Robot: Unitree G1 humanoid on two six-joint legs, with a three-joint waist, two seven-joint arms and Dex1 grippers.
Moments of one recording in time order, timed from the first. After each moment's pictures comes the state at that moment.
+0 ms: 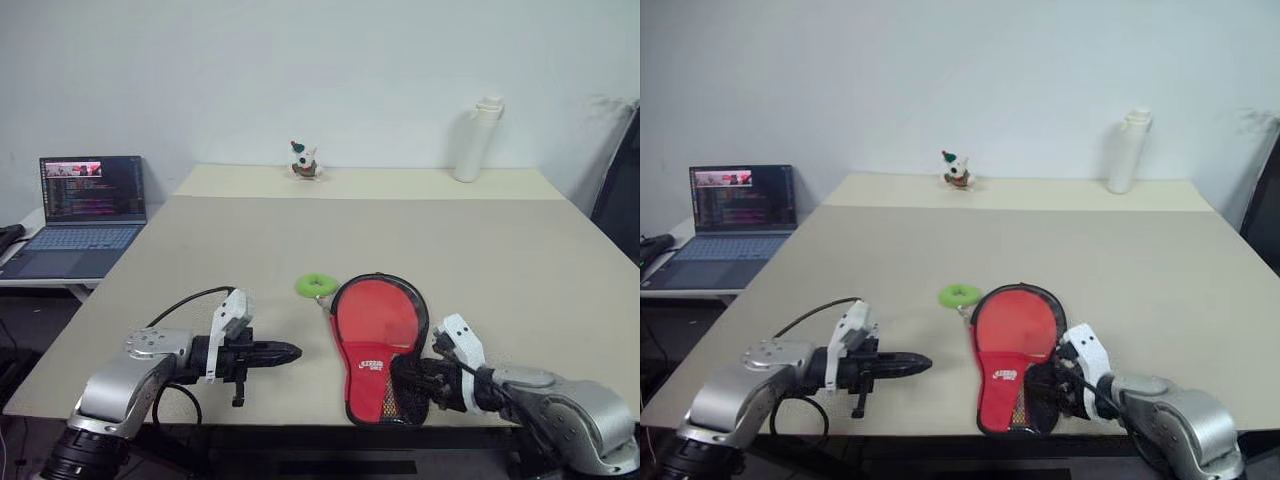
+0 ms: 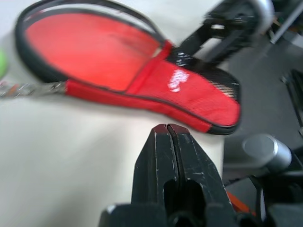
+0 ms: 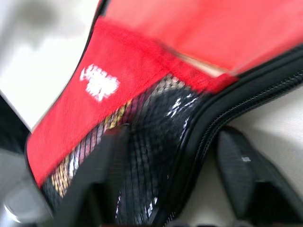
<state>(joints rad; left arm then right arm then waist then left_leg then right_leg) -0.25 0.74 0.00 -0.12 -0.50 0.55 -1.20 -0.13 -0.54 0.01 -0.59 0.57 1.24 0.52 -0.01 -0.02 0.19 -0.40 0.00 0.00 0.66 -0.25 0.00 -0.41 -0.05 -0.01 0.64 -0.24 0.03</state>
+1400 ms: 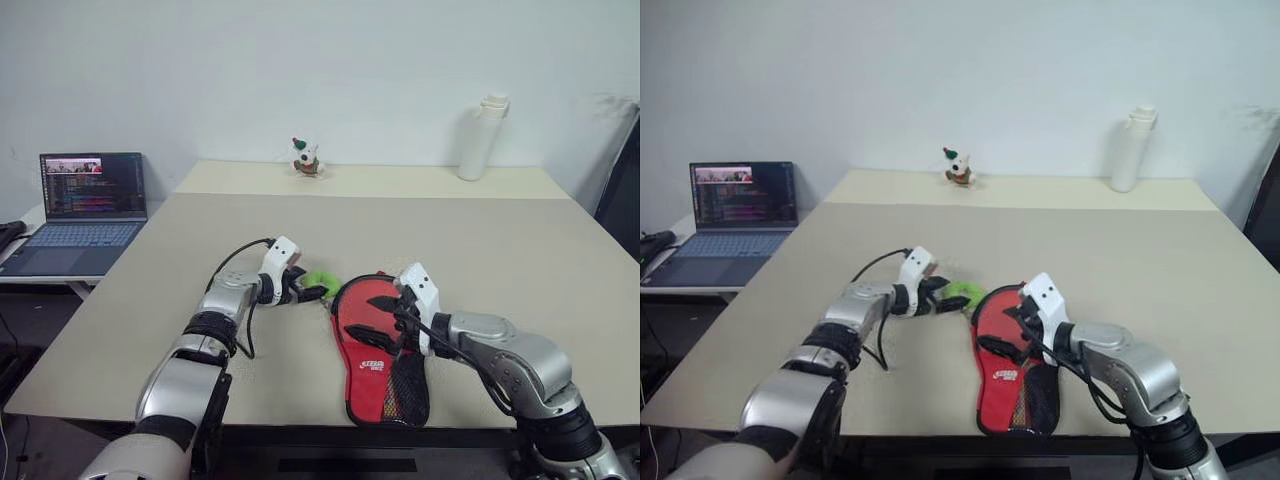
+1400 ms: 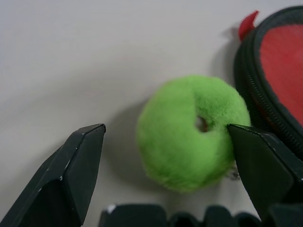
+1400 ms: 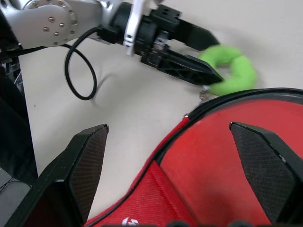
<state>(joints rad) -1.01 0.37 -0.10 1.10 -0.05 0.13 -0.89 -0.46 -0.39 0.18 -0.37 0.50 0.94 0.54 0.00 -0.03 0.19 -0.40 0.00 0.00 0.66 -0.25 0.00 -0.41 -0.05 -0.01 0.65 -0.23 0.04</state>
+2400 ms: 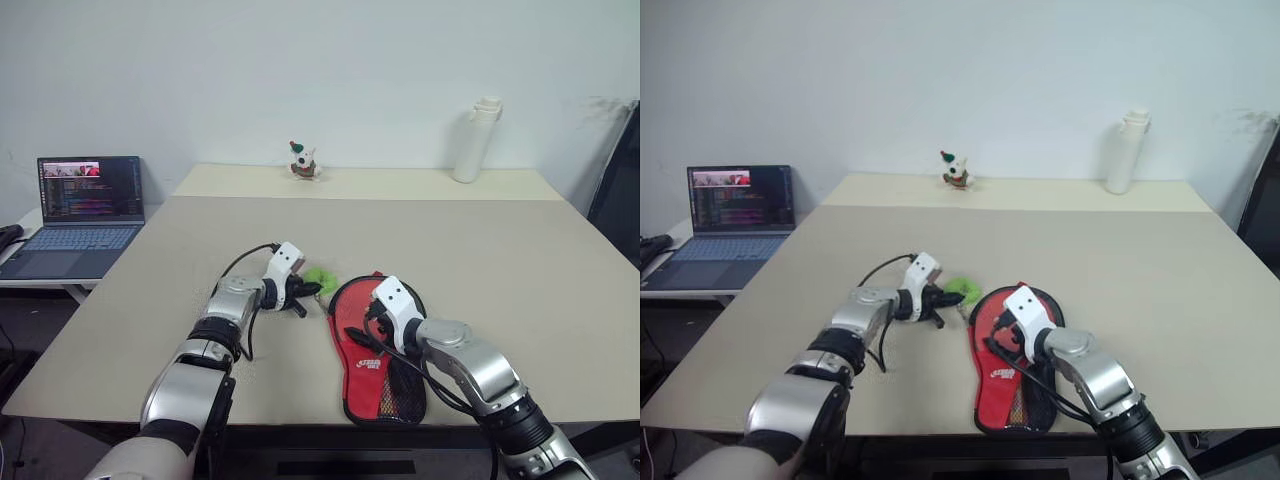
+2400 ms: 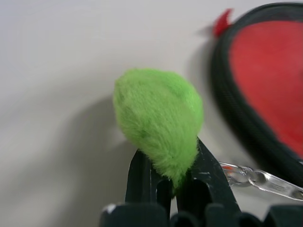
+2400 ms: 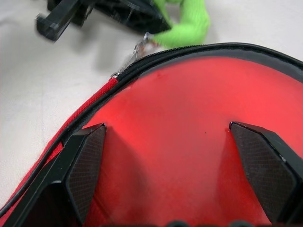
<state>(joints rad) -1.02 0.36 -0.08 1.12 0.00 0.10 -0.86 -0.49 -0.29 0.34 -0.10 0.16 0.77 0.44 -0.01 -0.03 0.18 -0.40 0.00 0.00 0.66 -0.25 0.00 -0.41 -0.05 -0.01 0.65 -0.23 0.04</state>
